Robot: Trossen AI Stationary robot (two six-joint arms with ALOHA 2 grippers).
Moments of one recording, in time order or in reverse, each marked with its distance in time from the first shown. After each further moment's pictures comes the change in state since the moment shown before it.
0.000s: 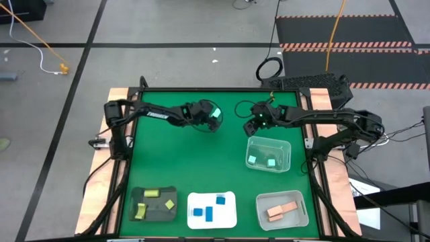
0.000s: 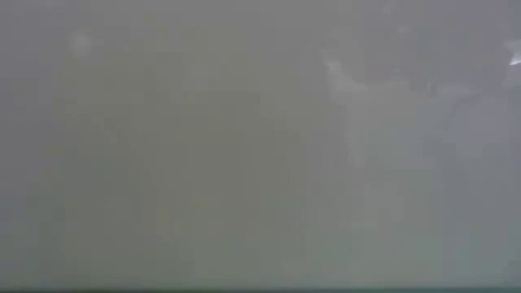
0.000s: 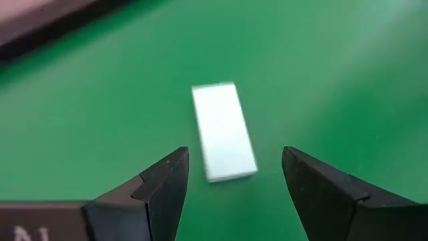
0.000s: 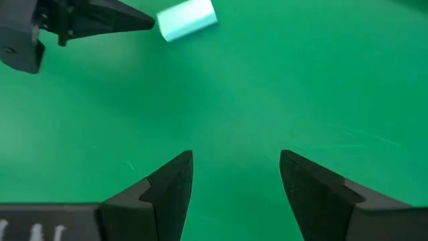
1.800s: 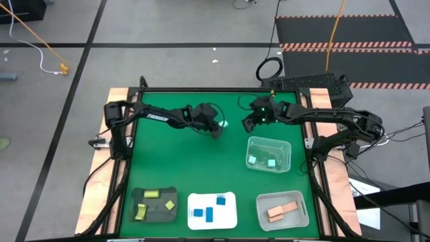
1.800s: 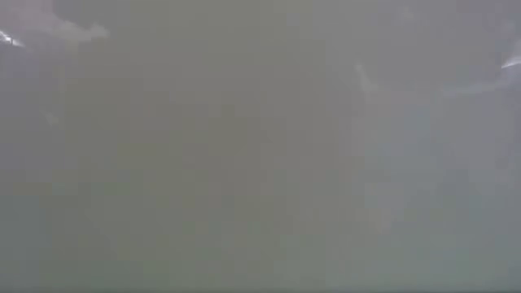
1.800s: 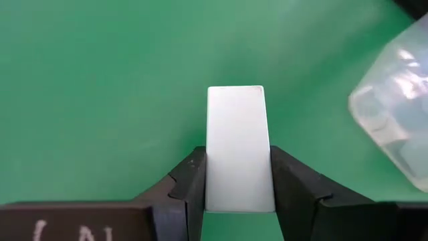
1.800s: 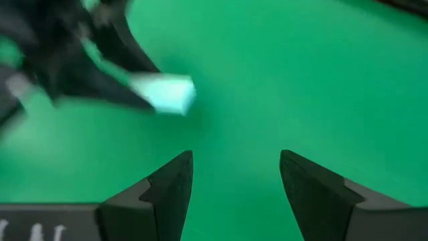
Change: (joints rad) left arm -0.028 0.001 -0.003 0.064 0.293 -0.077; right arm -0.074 0.000 -0.017 0.128 -0.124 -0.079
